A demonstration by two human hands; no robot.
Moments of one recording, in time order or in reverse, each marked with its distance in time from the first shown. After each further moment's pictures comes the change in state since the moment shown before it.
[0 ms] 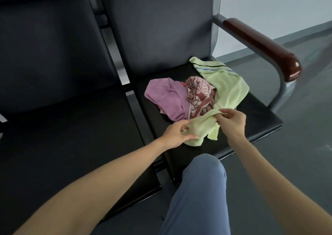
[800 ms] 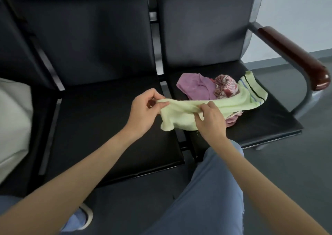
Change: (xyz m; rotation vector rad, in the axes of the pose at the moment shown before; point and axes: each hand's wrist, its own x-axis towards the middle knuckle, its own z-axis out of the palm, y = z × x) left_hand -0.198 0.012 -0.119 -0.197 0.670 0.255; right_hand -0.135 -0.039 0.066 -0.599 -0.212 -0.761
